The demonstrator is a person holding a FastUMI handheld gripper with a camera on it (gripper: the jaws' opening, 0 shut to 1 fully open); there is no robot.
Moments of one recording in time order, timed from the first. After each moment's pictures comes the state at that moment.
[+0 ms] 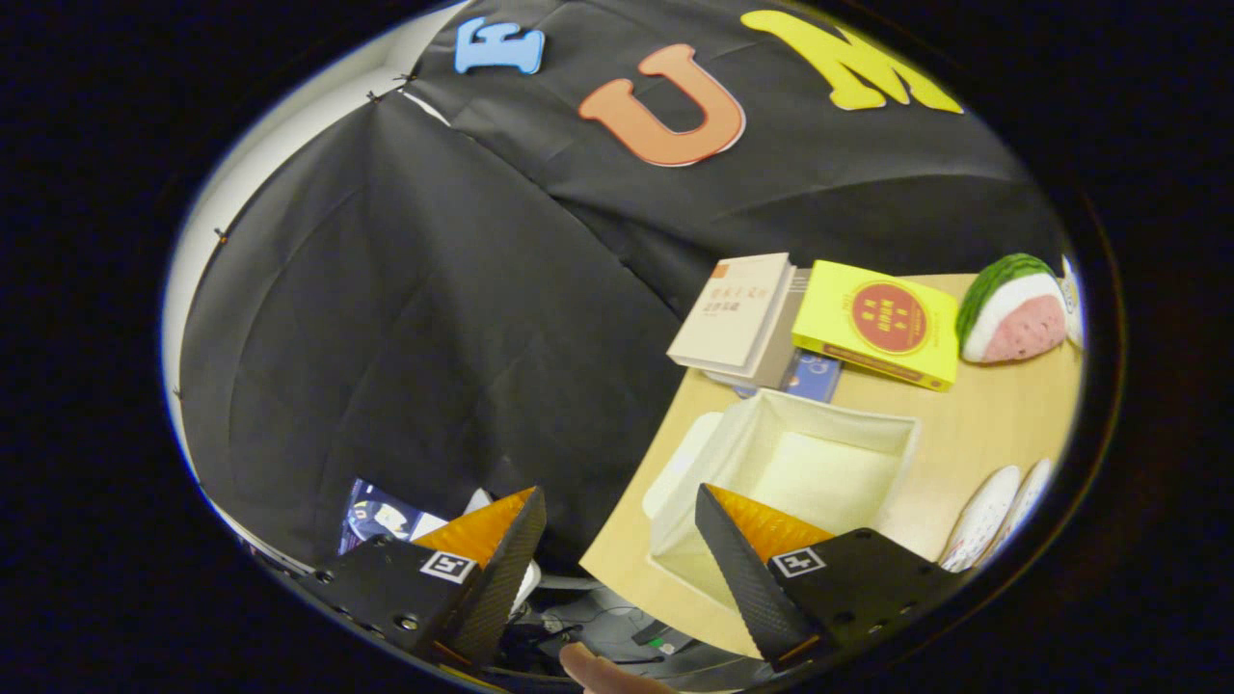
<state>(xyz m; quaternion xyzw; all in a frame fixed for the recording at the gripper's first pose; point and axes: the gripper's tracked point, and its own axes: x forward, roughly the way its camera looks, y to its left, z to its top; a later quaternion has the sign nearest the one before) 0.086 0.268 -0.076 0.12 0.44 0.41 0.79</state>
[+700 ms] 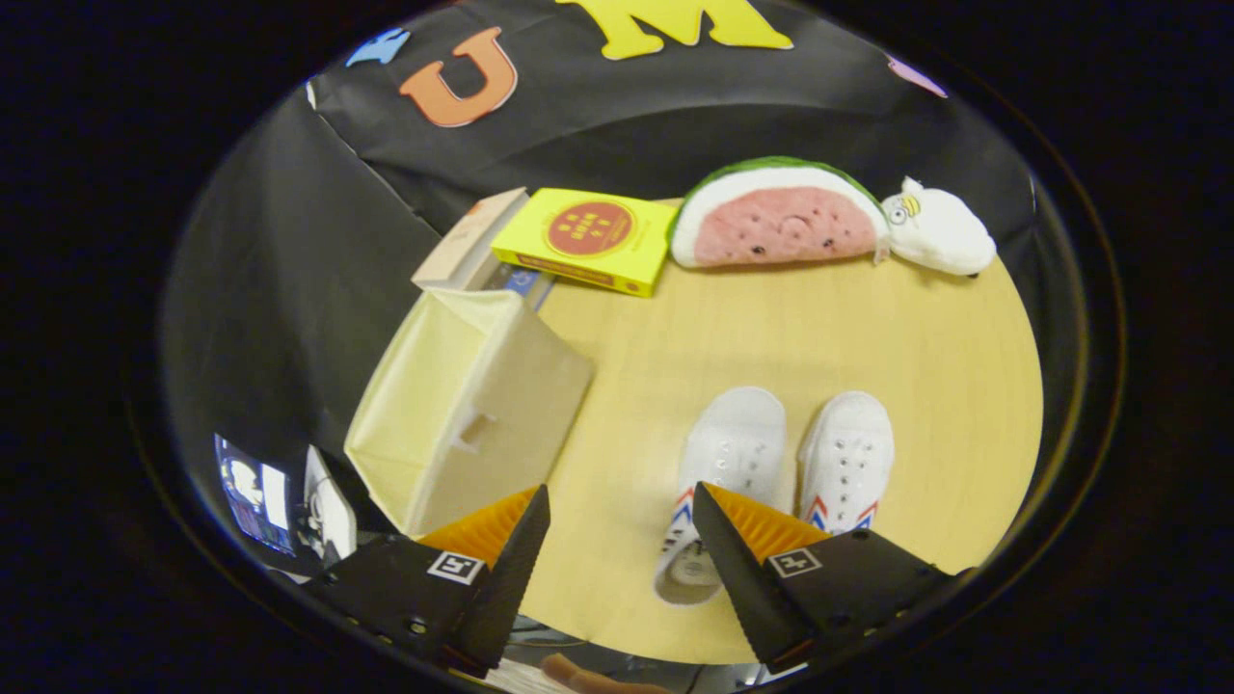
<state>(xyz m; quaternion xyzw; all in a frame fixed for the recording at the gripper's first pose) 0.131 0.006 -0.262 0.01 0.52 0.21 0.83</state>
